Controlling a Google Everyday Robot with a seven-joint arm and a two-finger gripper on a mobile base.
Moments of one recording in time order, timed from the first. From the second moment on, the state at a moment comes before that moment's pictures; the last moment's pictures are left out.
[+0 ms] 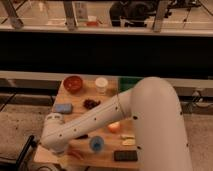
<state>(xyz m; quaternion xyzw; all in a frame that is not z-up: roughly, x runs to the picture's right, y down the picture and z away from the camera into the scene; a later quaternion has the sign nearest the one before) -0.228 0.319 0.738 -0.33 -0.12 -0.14 0.92</state>
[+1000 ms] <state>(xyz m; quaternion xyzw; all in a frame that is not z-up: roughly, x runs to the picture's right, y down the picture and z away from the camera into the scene) -0.223 0.307 0.731 -0.30 -0.15 -0.15 0.93</state>
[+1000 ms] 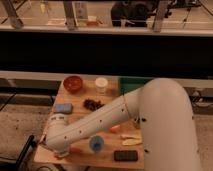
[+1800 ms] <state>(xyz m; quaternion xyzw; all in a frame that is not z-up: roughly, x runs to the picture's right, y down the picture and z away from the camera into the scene) -0.203 0.232 0.679 -0.32 -0.25 -0.09 0.91</state>
